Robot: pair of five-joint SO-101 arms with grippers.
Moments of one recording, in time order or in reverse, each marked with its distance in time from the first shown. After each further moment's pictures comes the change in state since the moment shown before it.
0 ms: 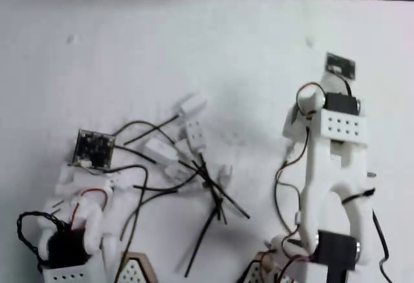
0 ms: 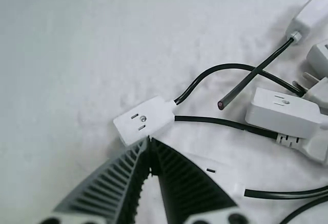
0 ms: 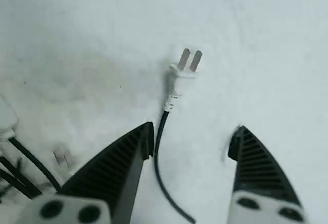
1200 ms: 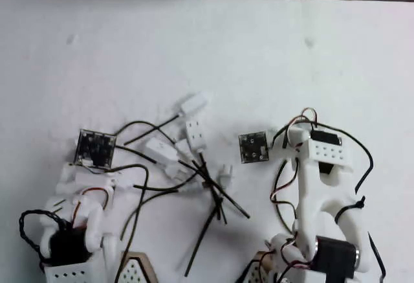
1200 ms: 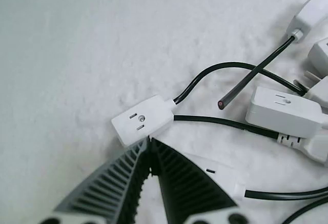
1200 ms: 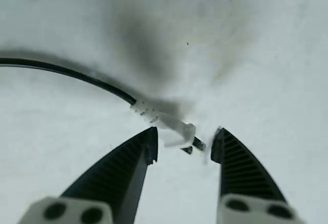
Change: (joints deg) left arm 0.0 0.1 1.2 -1.0 0.0; right arm 0.6 -0.8 27.0 -34.1 110.9
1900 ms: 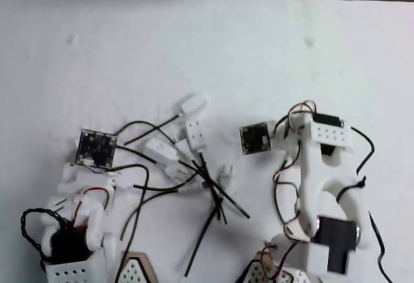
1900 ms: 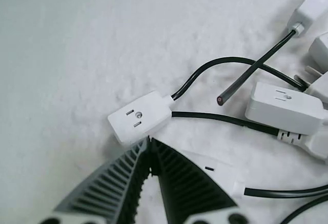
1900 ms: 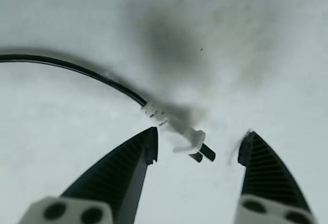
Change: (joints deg) left arm 0.0 0.1 1.3 -0.5 0.0; right arm -0.1 10.2 -12.7 11.3 0.0
